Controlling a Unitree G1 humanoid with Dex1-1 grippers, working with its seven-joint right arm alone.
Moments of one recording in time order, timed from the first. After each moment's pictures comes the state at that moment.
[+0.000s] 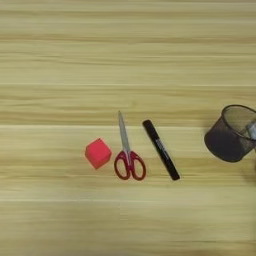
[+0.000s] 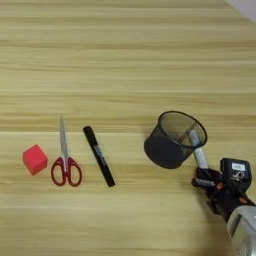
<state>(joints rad) 0.20 -0.49 -0.57 0.09 0.24 0.39 0.44</state>
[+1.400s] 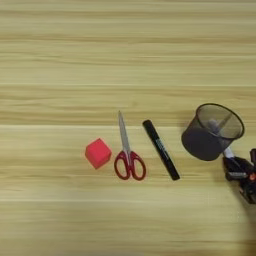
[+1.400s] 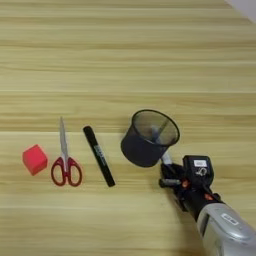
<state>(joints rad) 0.29 -0.41 -0.42 -0.13 0.24 0.43 0.44</state>
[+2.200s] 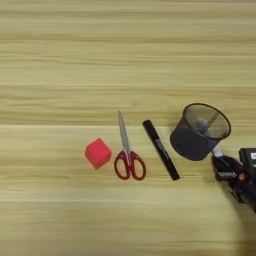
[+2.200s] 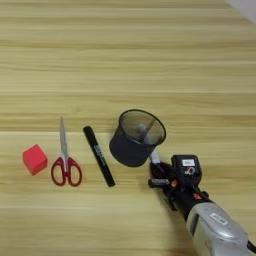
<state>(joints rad) 0.30 -0.39 -0.39 -0.16 0.23 0.42 0.43</state>
